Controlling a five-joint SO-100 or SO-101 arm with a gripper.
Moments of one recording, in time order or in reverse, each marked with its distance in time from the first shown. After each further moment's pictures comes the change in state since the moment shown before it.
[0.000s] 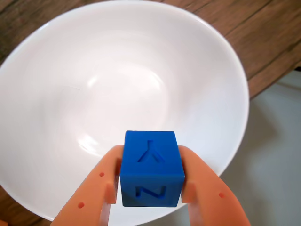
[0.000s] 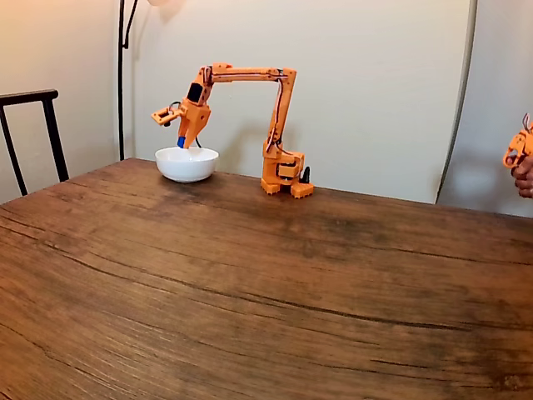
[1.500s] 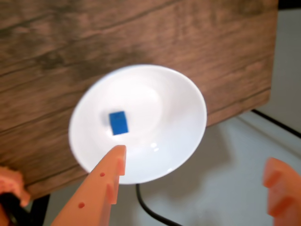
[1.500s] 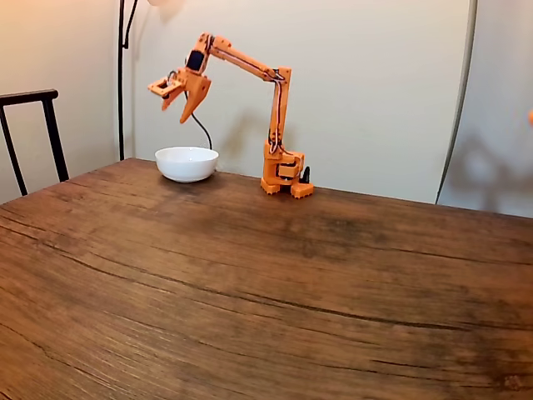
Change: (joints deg) arm -13.5 -4.7 -35.7 30.8 3.4
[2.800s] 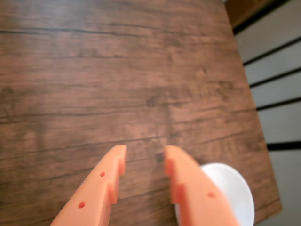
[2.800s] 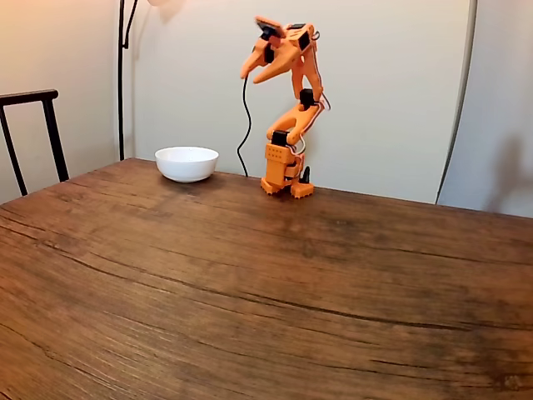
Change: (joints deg) arm -49.9 56.1 21.2 1.8 -33.4
